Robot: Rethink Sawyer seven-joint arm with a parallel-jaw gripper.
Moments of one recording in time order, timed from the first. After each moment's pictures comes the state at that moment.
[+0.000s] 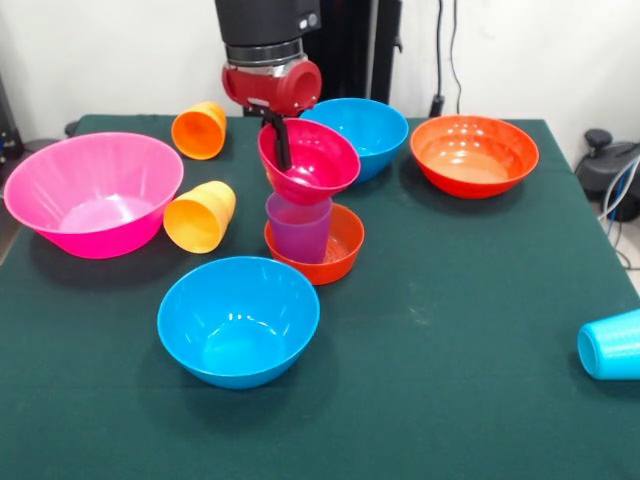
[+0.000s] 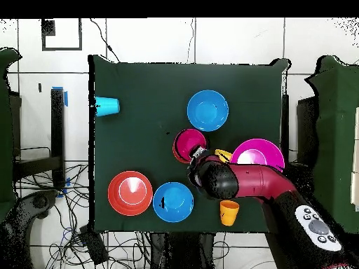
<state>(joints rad) -0.75 -0.74 0.43 1.97 -0.46 0.27 2.49</state>
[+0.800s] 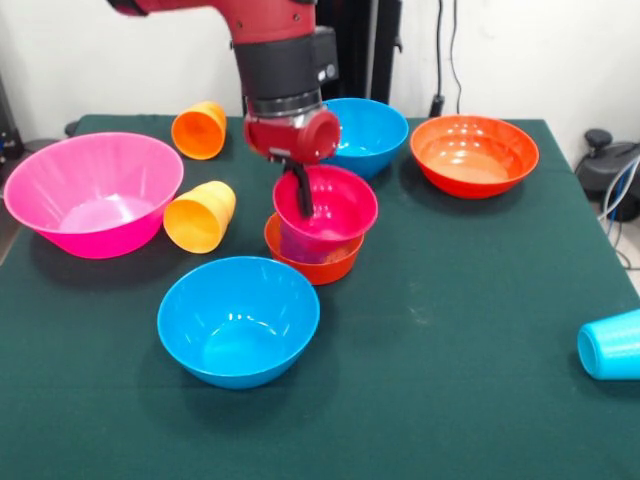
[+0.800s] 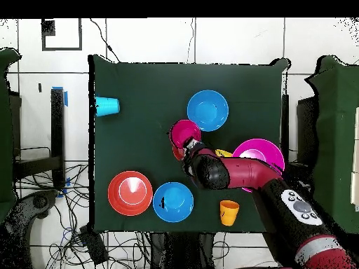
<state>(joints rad) -0.71 -0.58 0.41 1.86 -0.47 0.12 2.49</state>
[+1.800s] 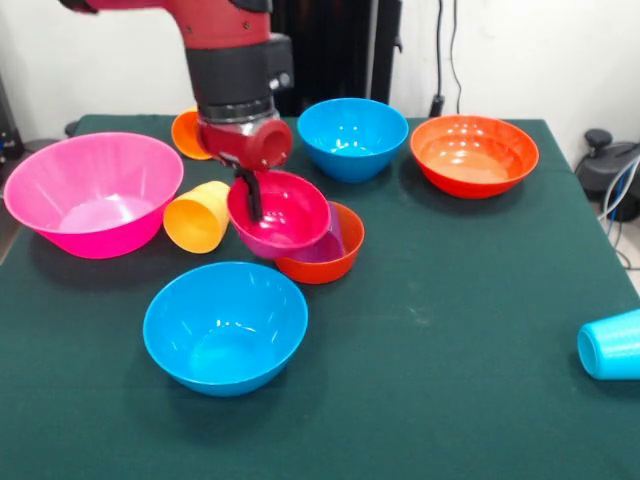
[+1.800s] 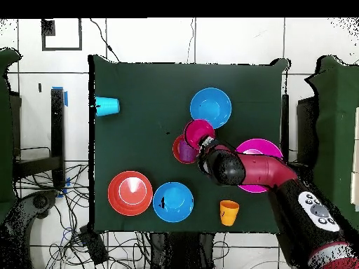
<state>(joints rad) -0.76 -0.62 0.39 1.83 -0.49 0.27 2.49</state>
